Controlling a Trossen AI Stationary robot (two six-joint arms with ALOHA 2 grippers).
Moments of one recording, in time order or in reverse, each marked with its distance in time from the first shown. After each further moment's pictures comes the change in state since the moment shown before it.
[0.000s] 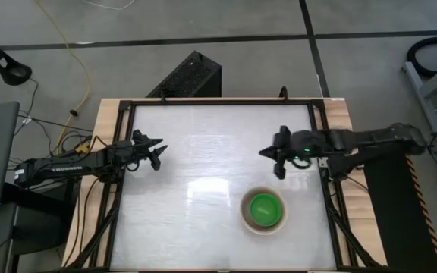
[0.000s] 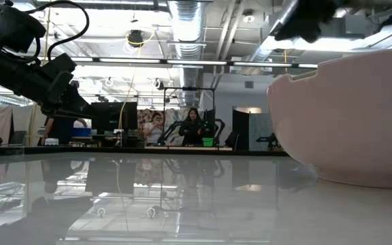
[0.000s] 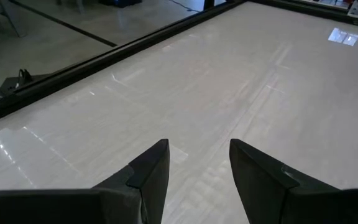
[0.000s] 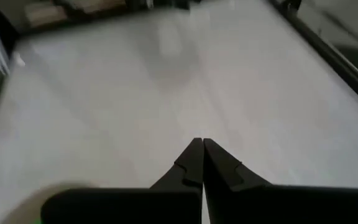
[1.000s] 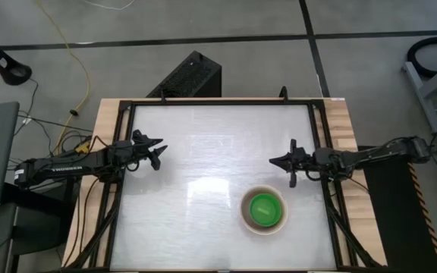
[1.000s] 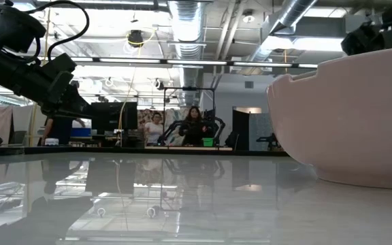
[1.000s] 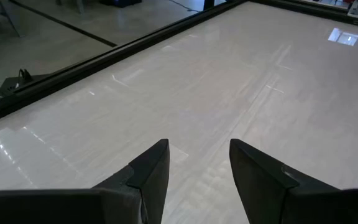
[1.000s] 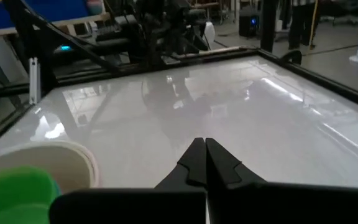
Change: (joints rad) left arm 0.000 0.000 0.000 0.000 0.000 0.000; right arm -0.008 -0.488 -0.910 0.889 -0.004 -0.114
